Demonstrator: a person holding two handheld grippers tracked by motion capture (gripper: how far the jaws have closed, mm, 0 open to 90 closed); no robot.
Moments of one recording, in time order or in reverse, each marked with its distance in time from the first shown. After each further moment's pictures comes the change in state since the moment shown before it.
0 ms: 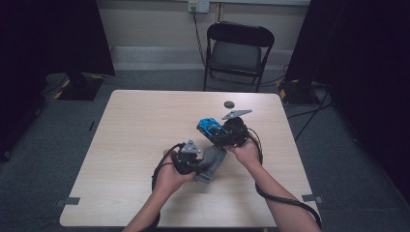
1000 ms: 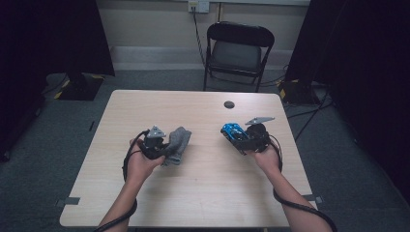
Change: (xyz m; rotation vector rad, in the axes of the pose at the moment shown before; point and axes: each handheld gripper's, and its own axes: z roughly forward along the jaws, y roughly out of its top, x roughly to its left) left arm 0.077 -0.023 -0.057 -0.025 0.221 -0.117; right arm -0.051 -0.052 -0.024 0.037 -0.117 0.088
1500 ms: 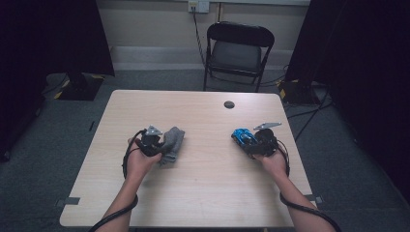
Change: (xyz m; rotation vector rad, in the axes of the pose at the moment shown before) left arm 0.024 -0.012 0.019 0.038 0.052 -0.054; right arm -0.028 -0.031 0.005 0.057 -0.071 0.034
